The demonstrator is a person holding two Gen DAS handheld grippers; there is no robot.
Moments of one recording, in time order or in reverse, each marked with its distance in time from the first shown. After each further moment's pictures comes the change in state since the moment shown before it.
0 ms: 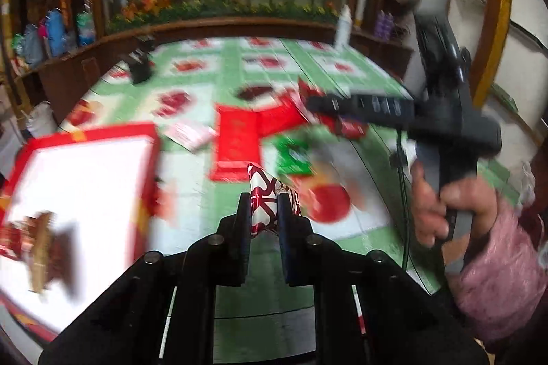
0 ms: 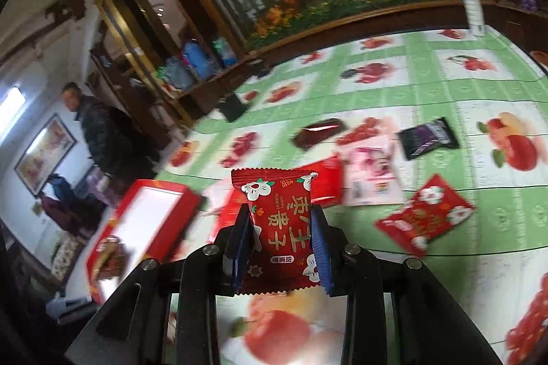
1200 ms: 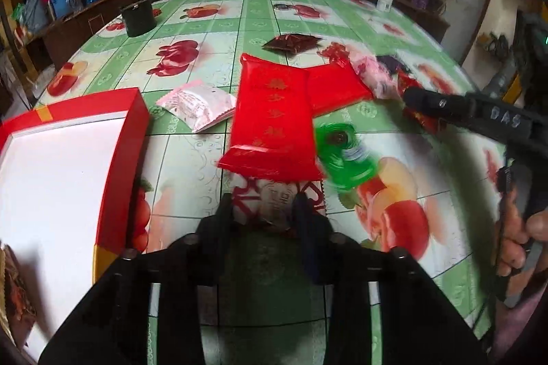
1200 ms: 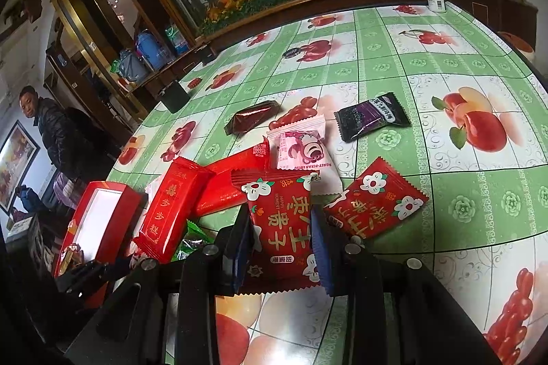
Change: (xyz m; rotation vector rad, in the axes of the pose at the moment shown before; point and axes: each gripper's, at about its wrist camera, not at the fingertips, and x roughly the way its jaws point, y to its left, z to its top) left arm 0.109 0.020 0.012 -0.066 0.229 0.040; right arm 0.012 -0.045 0.004 0.082 0.085 -0.219
